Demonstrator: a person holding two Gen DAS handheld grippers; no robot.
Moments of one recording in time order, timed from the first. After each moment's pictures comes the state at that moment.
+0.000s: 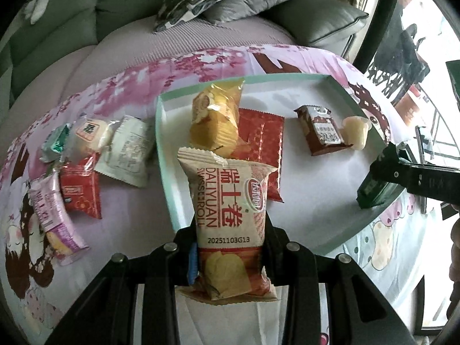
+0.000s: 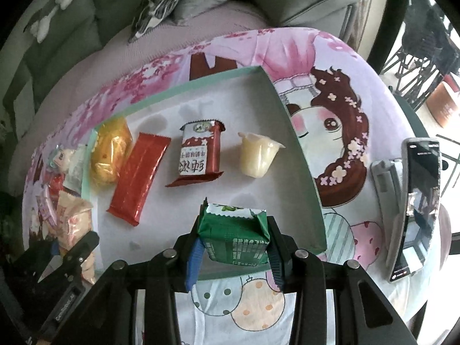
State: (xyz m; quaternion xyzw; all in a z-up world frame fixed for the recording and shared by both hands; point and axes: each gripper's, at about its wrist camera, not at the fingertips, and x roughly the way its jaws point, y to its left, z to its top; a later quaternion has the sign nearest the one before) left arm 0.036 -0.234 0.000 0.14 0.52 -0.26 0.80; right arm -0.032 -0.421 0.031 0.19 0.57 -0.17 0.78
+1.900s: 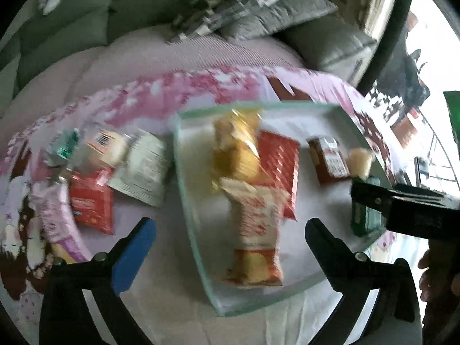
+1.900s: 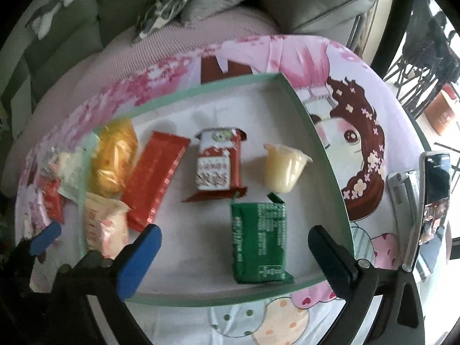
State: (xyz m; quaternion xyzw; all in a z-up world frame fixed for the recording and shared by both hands) left arm 0.057 -0.205 0.020 0.09 0.49 -0.25 0.83; right arm -0.009 -0.397 0.033 0.18 0.53 -0.19 0.80
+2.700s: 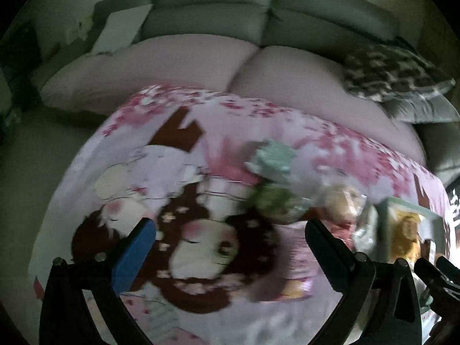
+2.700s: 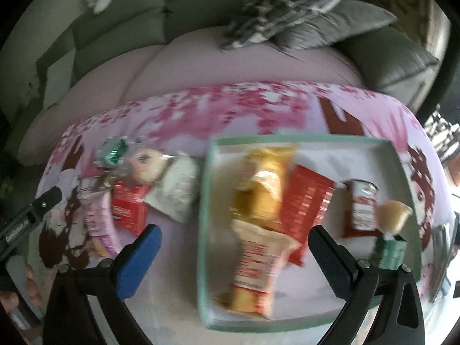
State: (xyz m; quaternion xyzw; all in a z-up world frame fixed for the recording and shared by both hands) left arm 0.147 0.027 0.054 -0.02 0.48 0.01 0.88; right arm 0.074 -0.238 0.054 0.11 0.51 -0.10 0.85
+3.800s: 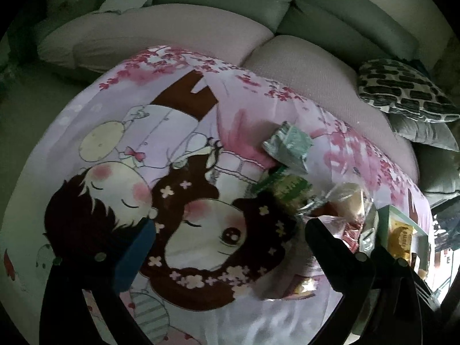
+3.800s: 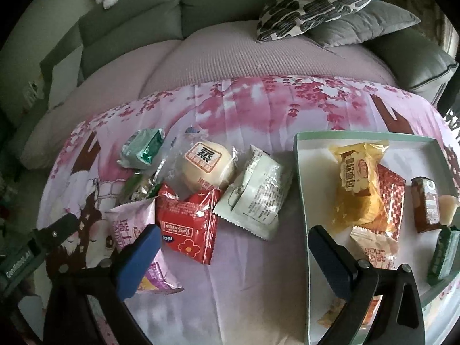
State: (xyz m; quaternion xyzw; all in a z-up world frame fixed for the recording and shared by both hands) left arm 0.152 0.050 0.019 -0.11 0.52 -0.01 0.85; right arm 0.110 -0.177 0.018 0.13 0.50 -0.09 0.85
